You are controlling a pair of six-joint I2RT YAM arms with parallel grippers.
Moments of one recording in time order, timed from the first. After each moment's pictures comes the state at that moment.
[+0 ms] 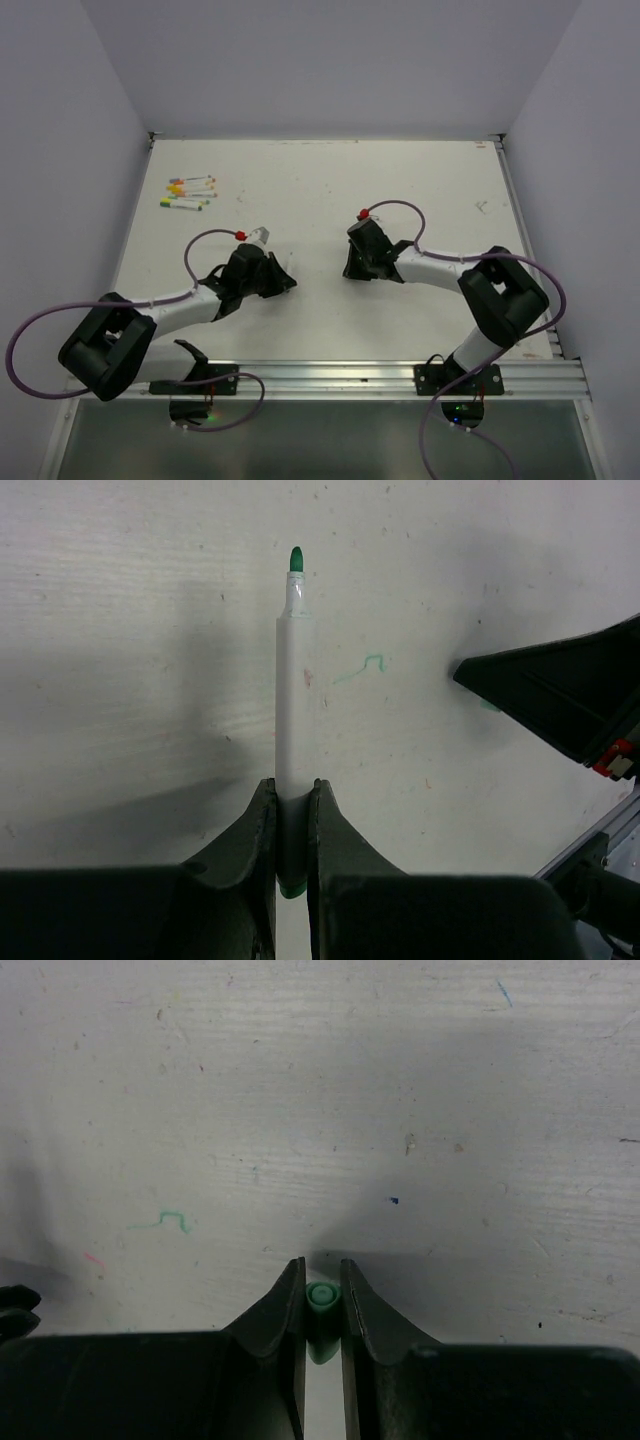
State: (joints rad) left arm -0.59 1.29 0.39 0.19 0.12 -0.83; right arm 0.70 1.62 0.83 -0.16 0.08 0.76
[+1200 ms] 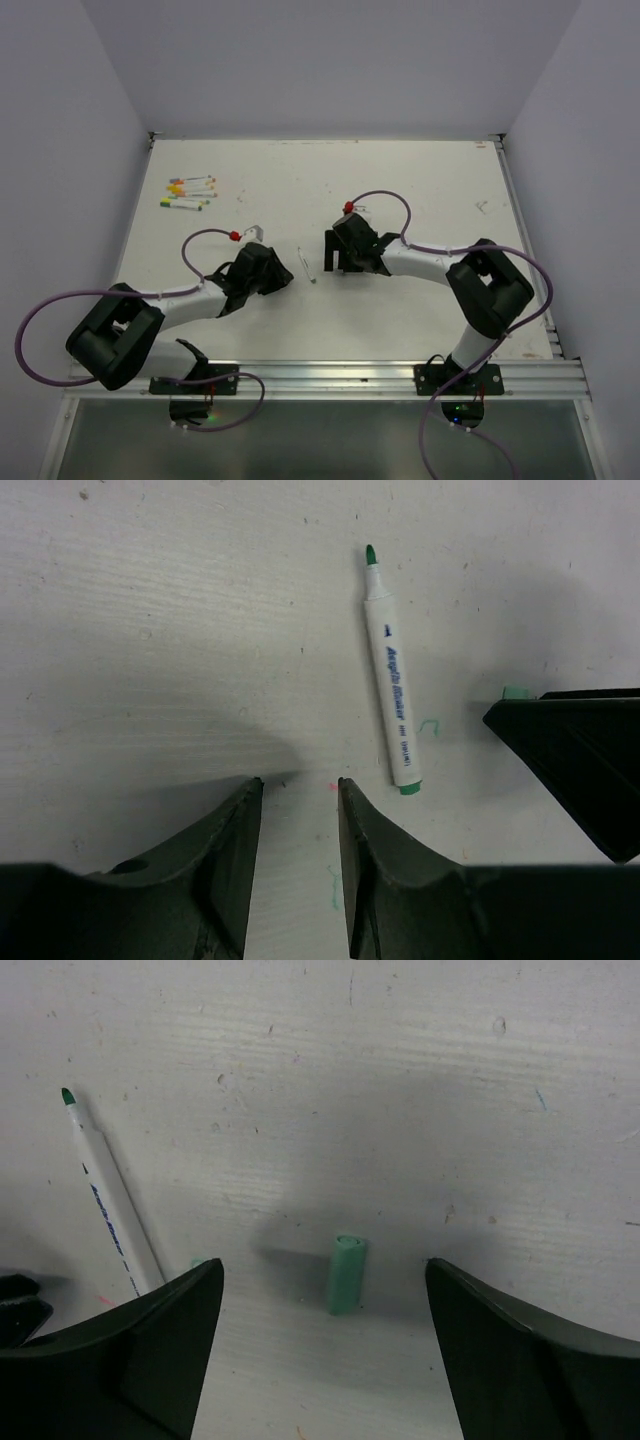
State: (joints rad) left arm -0.62 1.36 0.43 0.17 -0.10 -0.92; right arm 0.75 1.73 0.97 -0.21 0.20 0.68
